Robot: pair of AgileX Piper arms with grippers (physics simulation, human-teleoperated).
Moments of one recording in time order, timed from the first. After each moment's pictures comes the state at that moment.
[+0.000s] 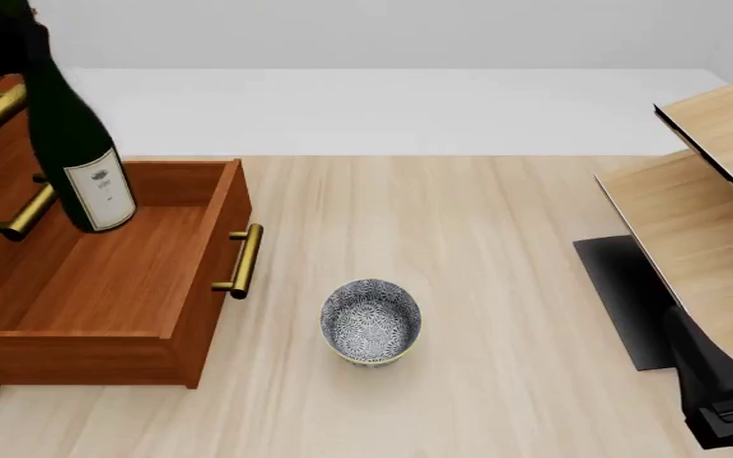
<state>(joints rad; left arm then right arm) -0.17 0.94 -1.11 0.63 0.12 0.15 0.03 0.00 0.02 -0.05</state>
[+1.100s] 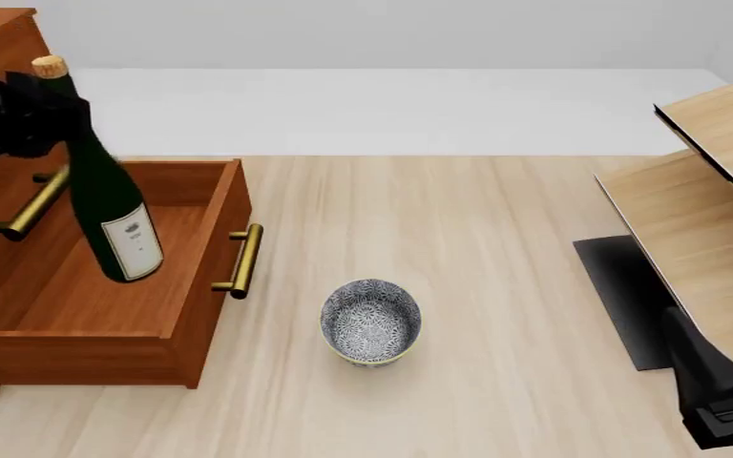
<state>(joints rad) -0.17 0.95 -0.95 0.54 0.03 0.16 0.05 0.00 0.01 -0.06</state>
